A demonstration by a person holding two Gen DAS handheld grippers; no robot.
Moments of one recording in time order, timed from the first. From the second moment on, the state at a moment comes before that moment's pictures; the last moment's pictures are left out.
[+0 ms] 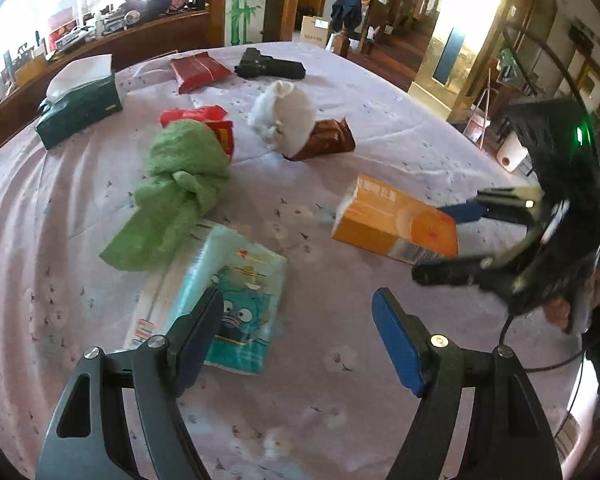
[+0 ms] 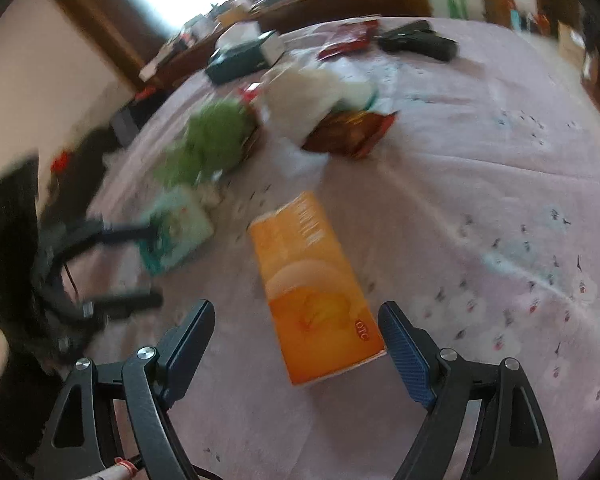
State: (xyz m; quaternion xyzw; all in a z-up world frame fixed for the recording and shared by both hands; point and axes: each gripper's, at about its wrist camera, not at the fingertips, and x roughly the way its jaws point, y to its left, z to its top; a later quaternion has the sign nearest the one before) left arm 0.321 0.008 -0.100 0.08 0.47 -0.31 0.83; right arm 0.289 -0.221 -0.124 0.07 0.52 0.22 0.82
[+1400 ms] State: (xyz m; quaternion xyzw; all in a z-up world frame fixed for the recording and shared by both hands) left arm 0.227 -0.015 -0.095 0.08 0.46 -0.21 0.86; right arm 0.080 -0.289 -0.065 0.20 0.40 0.08 0.89
